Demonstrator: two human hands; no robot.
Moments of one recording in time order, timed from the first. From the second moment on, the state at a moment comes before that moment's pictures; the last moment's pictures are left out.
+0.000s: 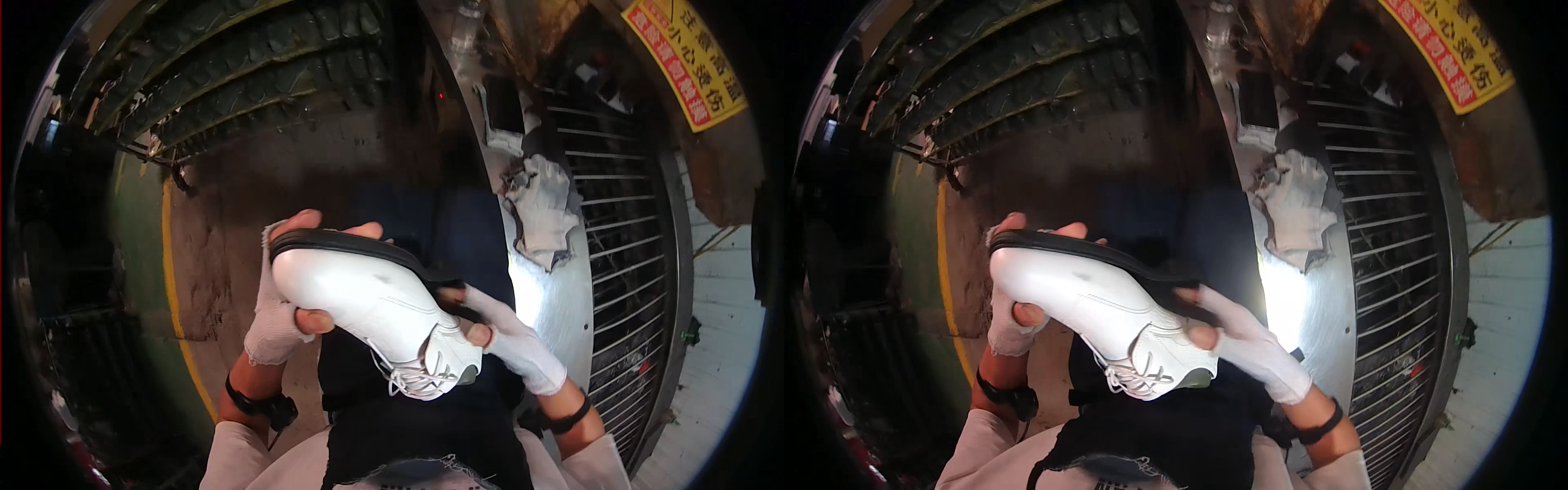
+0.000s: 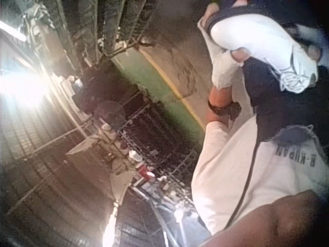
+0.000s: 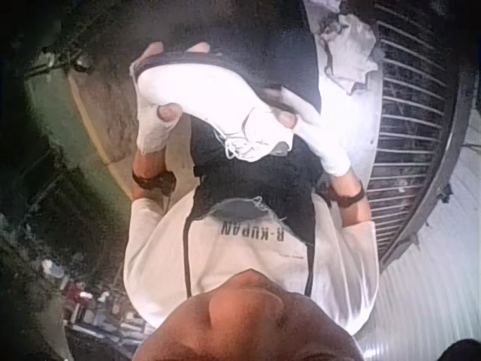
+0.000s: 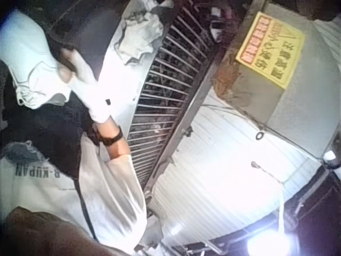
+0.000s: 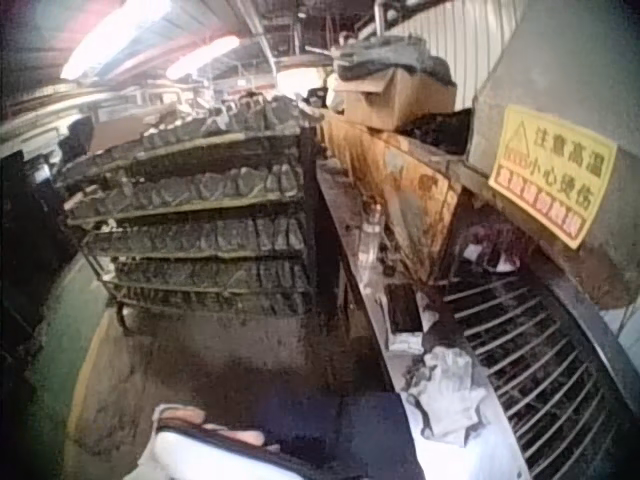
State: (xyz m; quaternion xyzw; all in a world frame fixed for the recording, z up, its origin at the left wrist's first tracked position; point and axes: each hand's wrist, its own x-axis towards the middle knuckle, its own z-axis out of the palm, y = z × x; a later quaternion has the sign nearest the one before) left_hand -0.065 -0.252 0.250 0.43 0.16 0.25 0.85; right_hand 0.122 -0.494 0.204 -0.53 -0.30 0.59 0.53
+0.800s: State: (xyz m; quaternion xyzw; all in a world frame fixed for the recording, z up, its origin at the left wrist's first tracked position) left_hand 0.024 -0.313 0.171 0.66 0.14 0.16 0.73; right_hand 0.208 -0.469 0.248 -0.71 -0.48 0.40 0.32
